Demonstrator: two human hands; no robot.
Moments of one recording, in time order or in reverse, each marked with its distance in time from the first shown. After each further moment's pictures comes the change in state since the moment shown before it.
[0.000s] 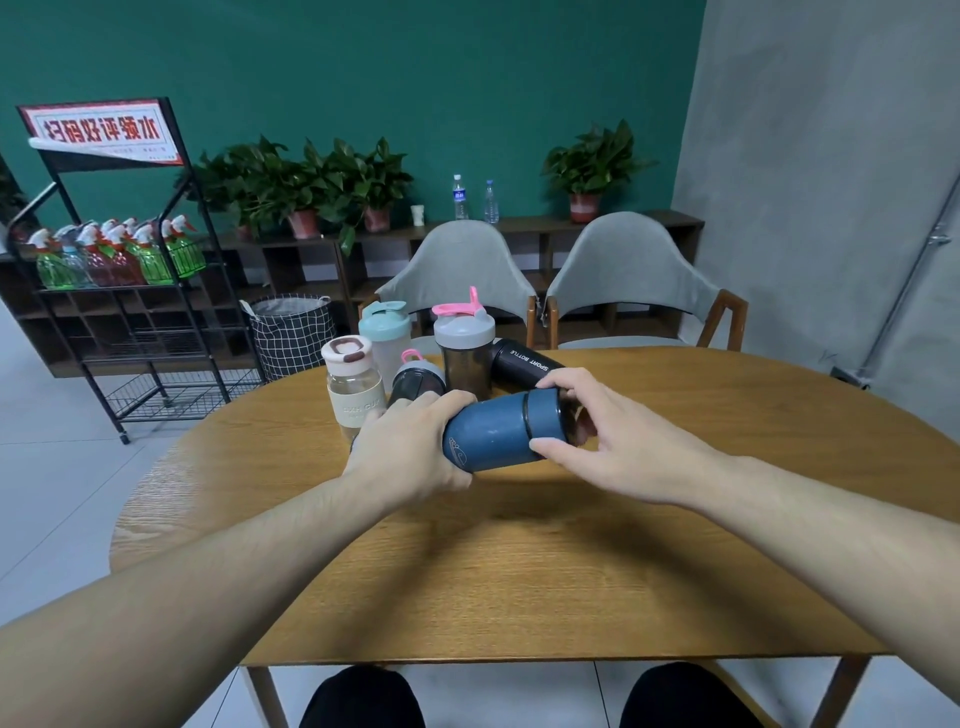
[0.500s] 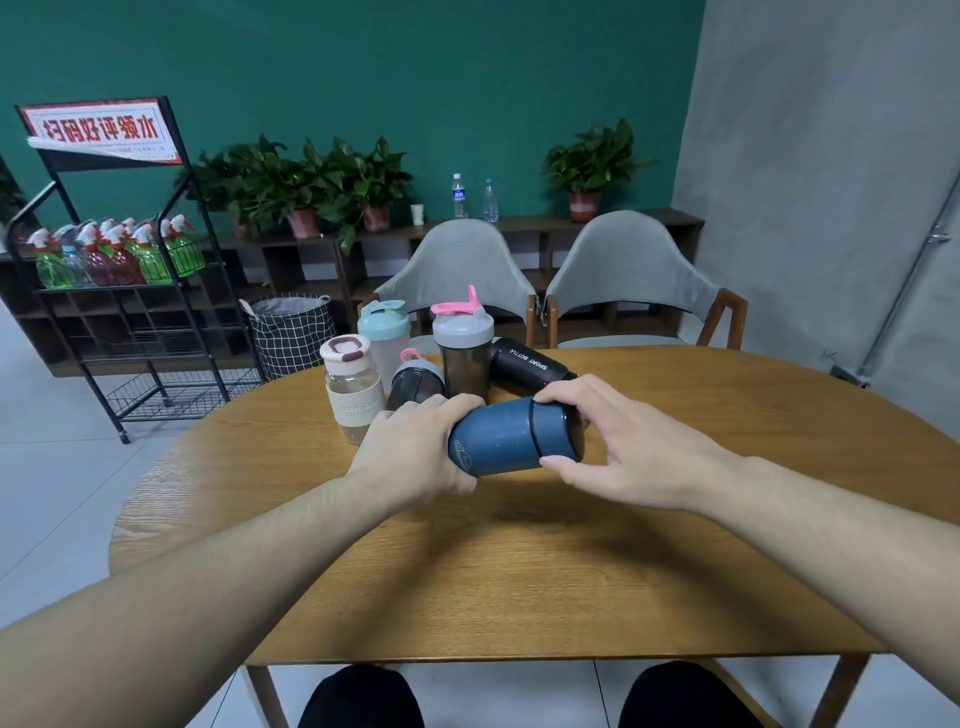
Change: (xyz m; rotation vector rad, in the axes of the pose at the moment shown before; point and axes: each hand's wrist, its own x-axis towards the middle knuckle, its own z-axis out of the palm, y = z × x) left_hand 0.000 0.007 0.000 0.009 -0.036 0.031; right_hand -0.008 0.011 -0.003 -0.146 0.007 -0.140
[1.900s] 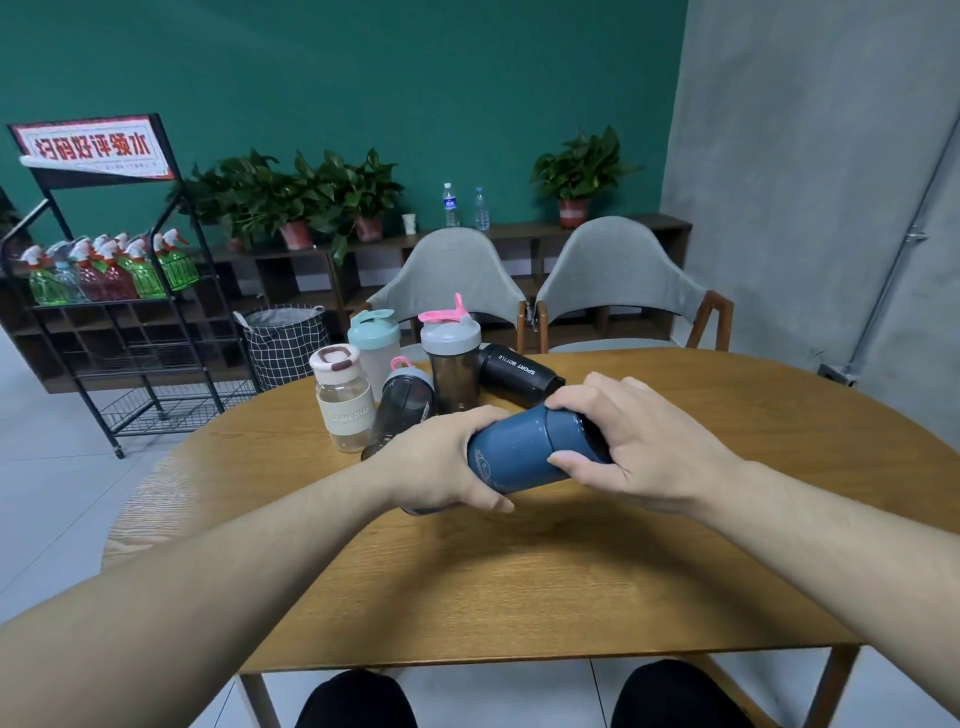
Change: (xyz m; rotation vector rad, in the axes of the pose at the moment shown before) left_hand 0.005 0.026 -0.010 -0.350 -0.244 0.133; right_hand -0.010 0.005 -0.010 -0.131 0.243 -0.209
